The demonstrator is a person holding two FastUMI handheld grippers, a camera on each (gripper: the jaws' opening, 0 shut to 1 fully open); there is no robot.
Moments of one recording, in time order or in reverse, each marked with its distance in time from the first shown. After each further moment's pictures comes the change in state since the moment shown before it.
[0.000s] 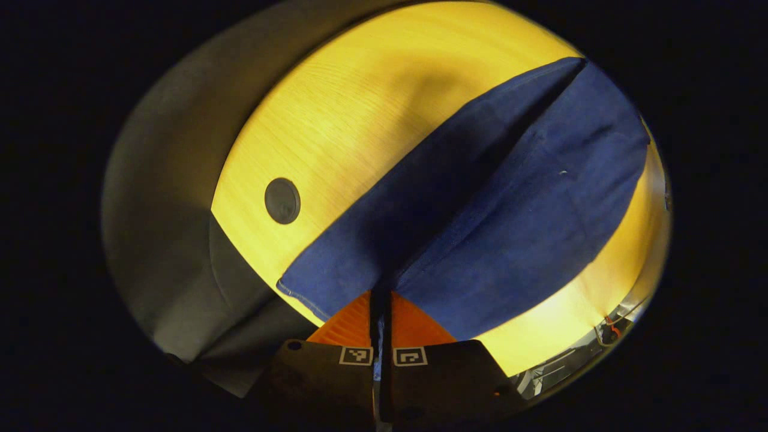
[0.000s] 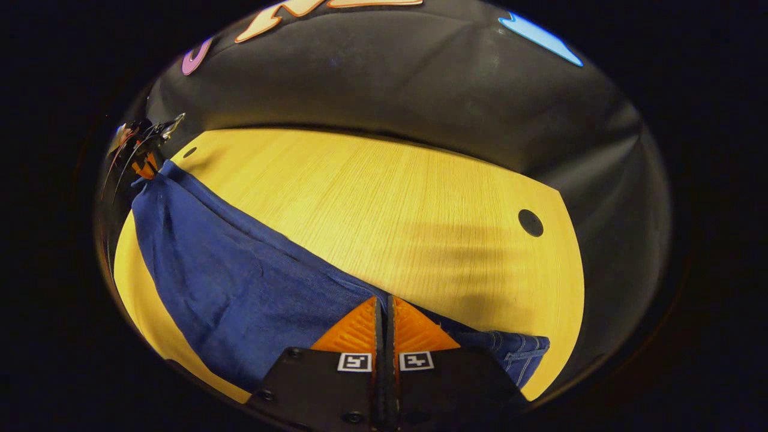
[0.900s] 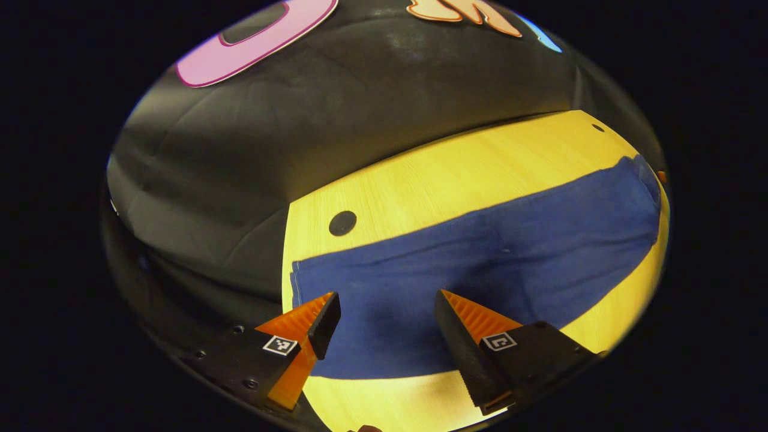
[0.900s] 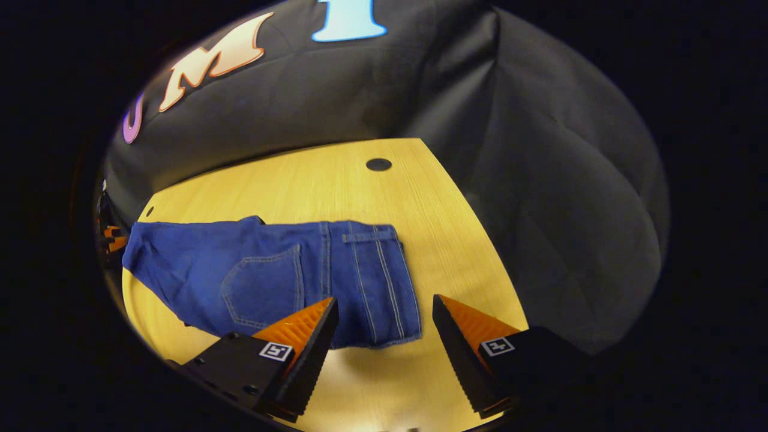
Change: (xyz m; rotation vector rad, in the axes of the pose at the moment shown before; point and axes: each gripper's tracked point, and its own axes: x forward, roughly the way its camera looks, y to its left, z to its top) left arm -0.065 -0.066 0.007 -0.560 -0.650 0.203; right arm -0.124 -0.139 -0.141 0.418 -0.045 -0.206
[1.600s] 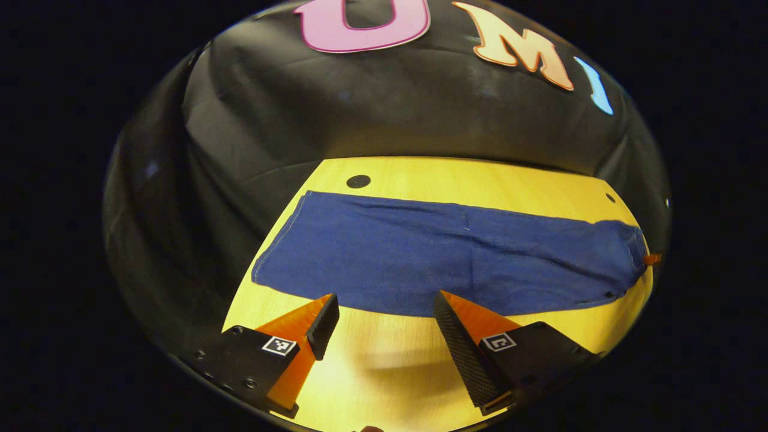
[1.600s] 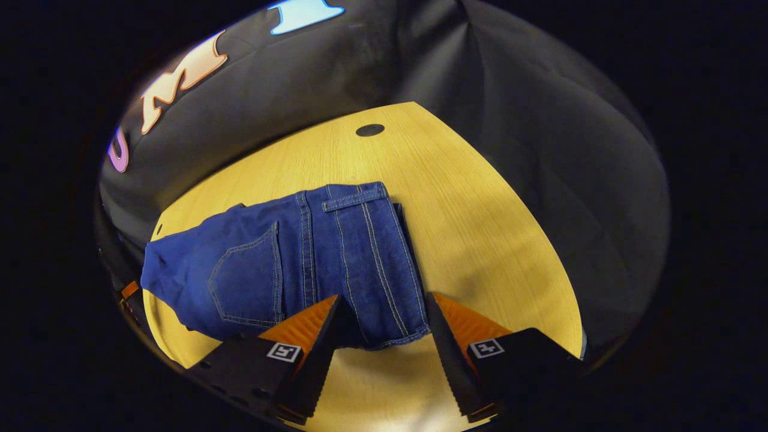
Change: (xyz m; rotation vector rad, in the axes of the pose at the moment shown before) left arm -0.048 -0.057 -0.044 -0.458 -0.081 0.063; right arm 0.036 0.004 -0.033 0.116 0.100 0.098
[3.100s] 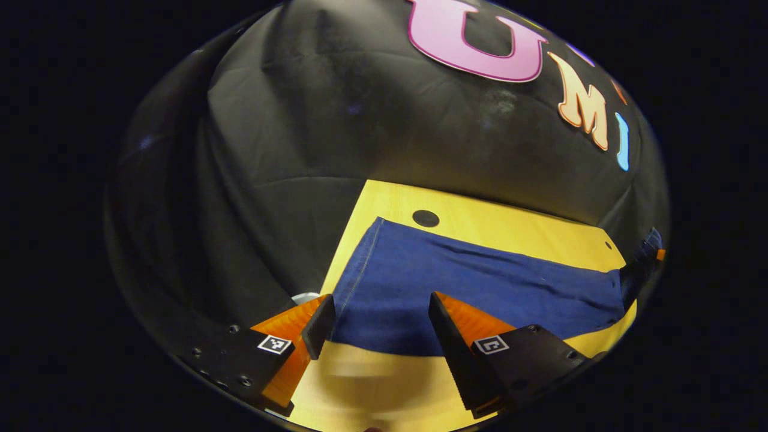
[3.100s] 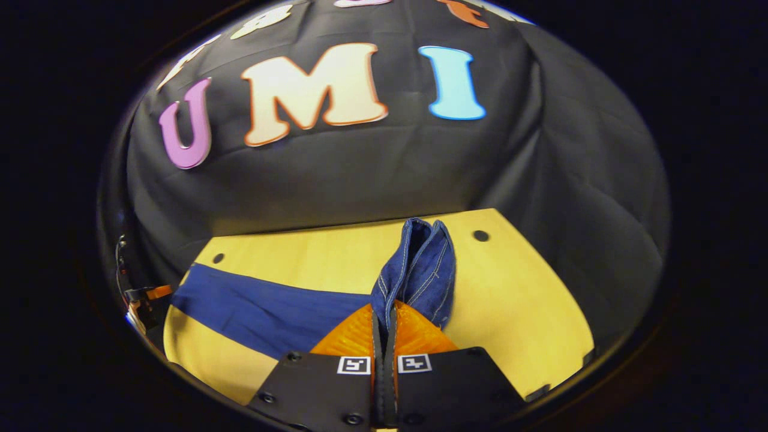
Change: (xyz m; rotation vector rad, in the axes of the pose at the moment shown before) left arm -0.014 -0.009 0.020 -0.078 -0.132 -0.138; right arm -0.147 0.340 0.059 -0.156 -0.361 0.080
